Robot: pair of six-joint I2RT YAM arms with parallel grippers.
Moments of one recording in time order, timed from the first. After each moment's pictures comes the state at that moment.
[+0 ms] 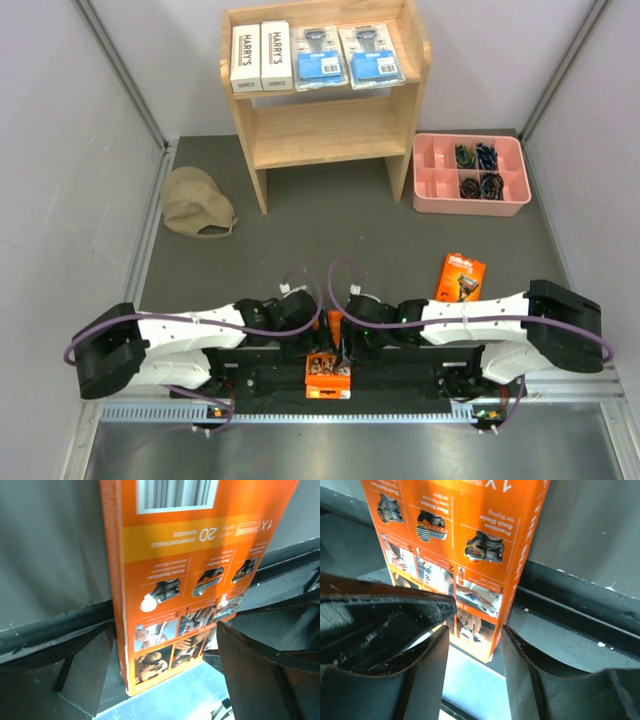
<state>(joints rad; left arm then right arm) -1.11 1.19 0.48 -0.34 0.13 -1.26 1.27 1.38 0.64 -0.29 -0.13 1.26</state>
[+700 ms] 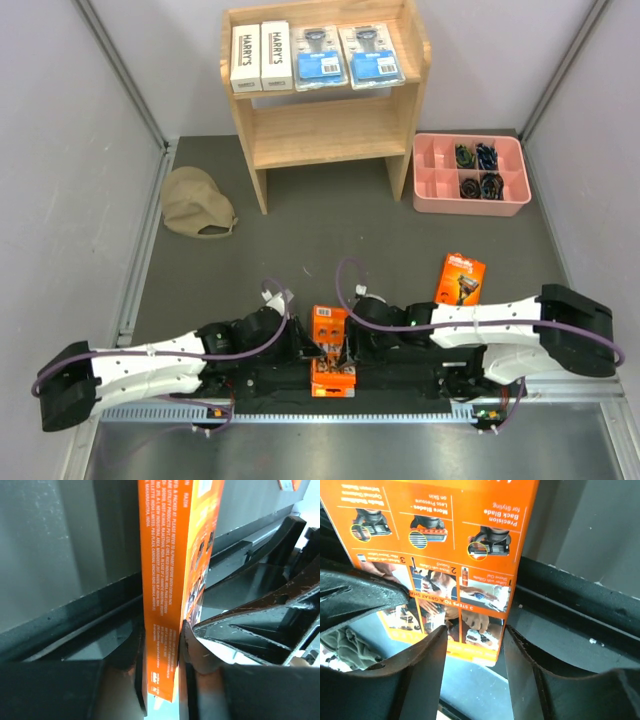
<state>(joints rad) -1.13 0.76 0.16 -0.07 0.10 -1.34 1.28 1.31 0.58 -0.24 -0.11 1.27</state>
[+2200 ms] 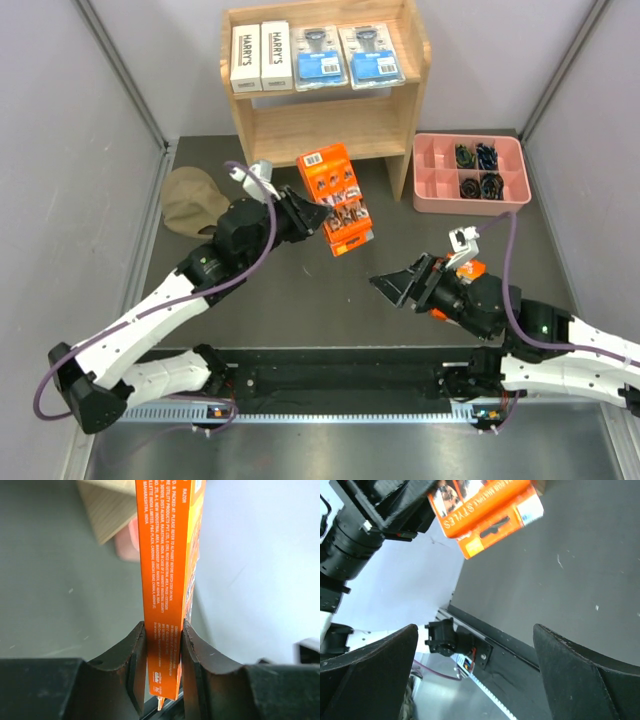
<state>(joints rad) -0.78 1.06 1.04 -0.18 -0.12 -0.86 1.27 0.56 0.77 -0.42 0.49 1.00</state>
